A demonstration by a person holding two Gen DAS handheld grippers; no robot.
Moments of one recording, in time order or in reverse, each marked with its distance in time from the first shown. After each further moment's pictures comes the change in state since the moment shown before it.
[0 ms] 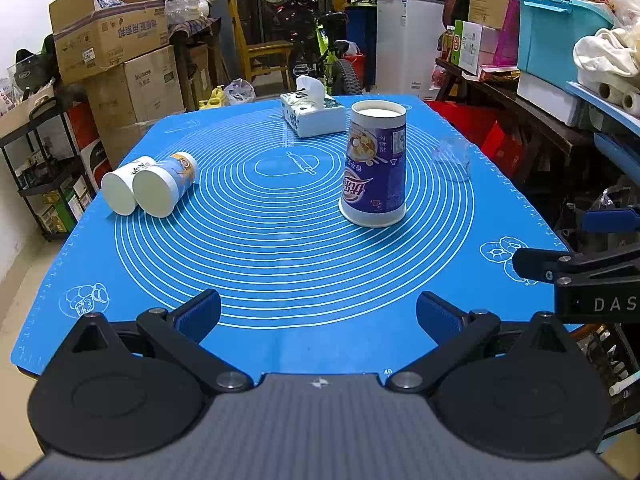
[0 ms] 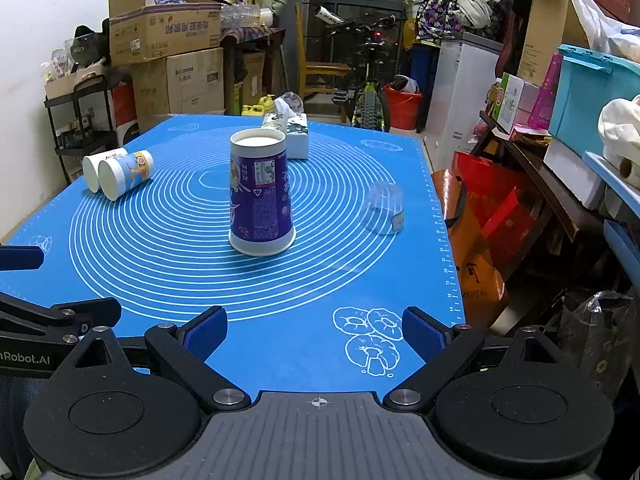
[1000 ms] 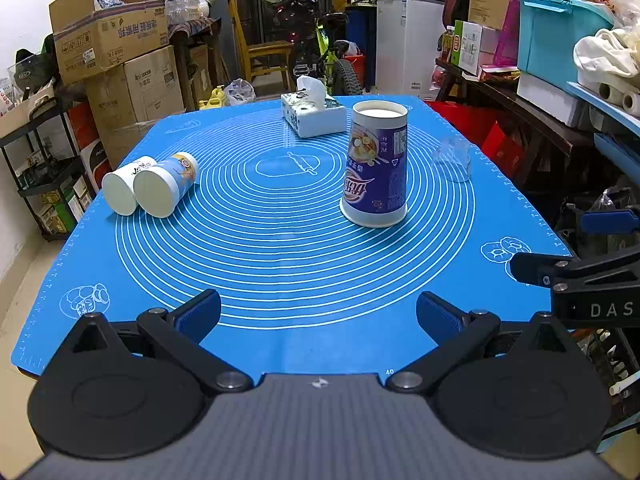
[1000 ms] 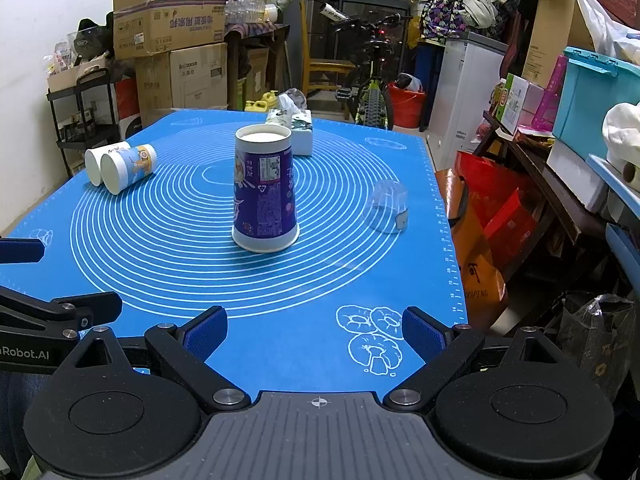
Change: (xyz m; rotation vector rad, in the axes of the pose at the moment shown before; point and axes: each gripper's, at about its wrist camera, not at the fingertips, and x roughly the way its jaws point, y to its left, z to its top) left arm 0.000 0.002 0.002 0.002 0.001 -0.001; right arm 0.000 0.002 0.000 -0.016 0.010 0.000
